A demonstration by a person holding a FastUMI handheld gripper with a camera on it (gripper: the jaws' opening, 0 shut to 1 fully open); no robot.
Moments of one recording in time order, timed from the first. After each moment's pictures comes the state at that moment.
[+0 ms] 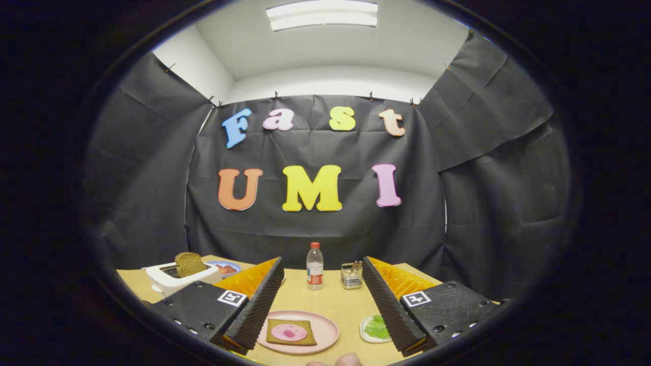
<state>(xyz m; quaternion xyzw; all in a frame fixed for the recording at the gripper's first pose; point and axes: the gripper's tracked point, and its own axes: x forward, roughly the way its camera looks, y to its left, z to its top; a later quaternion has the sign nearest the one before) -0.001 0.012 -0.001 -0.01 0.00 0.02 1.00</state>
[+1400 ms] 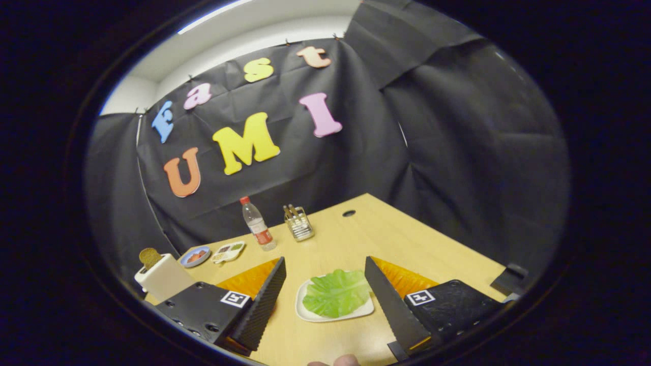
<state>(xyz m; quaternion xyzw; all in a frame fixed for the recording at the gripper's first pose) 0.028 -0.193 -0.140 0.20 0.22 -0.06 0.95</state>
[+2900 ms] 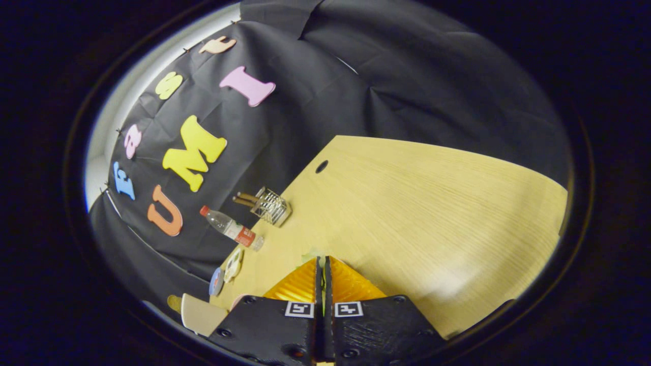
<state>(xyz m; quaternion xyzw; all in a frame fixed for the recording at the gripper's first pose) 0.094 -0.209 -0.205 0.39 0.29 -0.05 0.87</state>
